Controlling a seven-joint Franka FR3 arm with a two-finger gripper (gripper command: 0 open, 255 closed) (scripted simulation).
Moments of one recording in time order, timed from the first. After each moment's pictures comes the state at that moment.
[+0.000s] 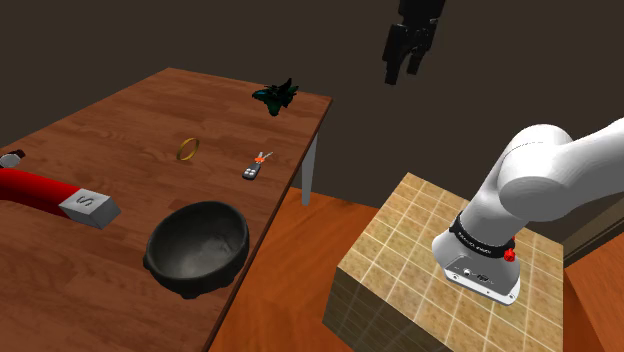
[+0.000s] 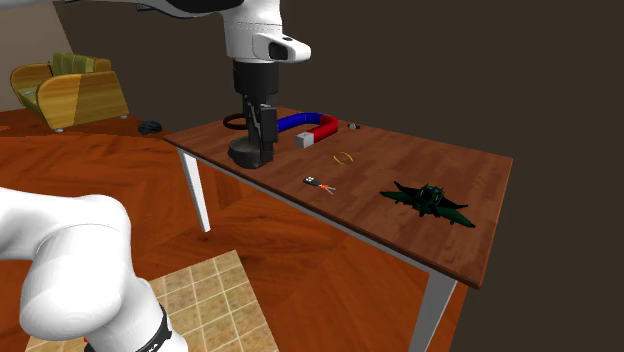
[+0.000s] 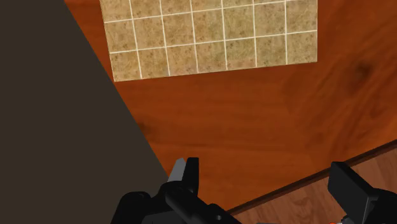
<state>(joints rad) 0.01 -0.77 0.05 -2.34 0.06 1.53 0.14</state>
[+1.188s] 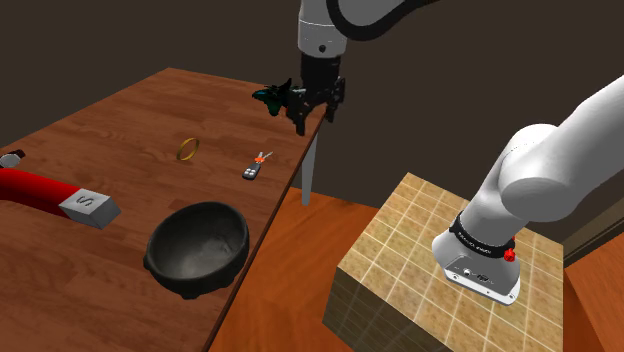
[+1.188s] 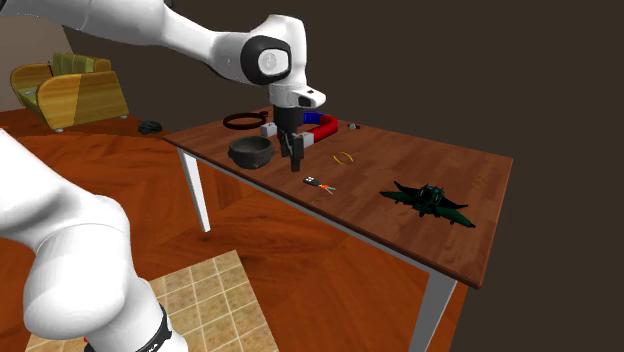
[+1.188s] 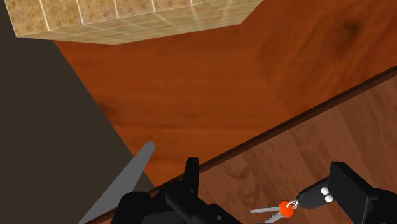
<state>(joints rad) 0.04 -0.34 0.28 -2.30 0.12 1.97 0.41</state>
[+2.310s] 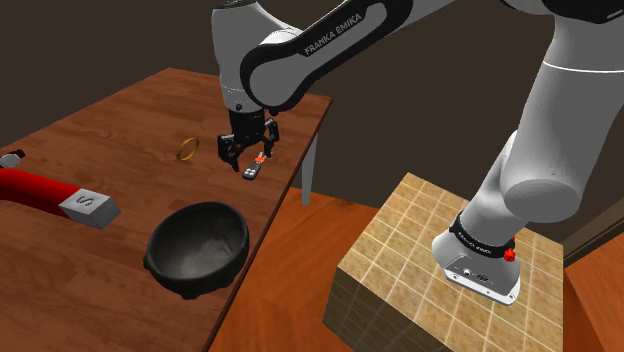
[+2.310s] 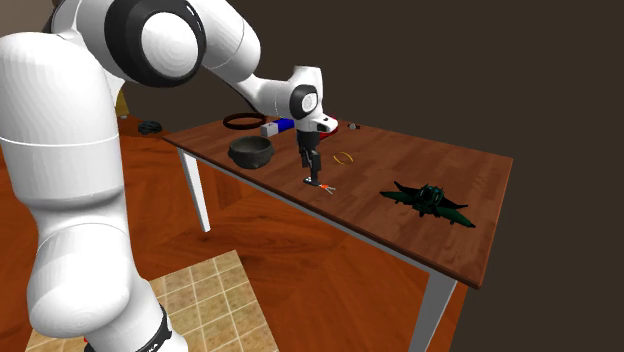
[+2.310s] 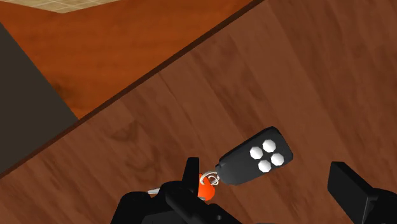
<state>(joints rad) 0.09 0.21 0.38 -1.99 -0.10 2.21 0.71</state>
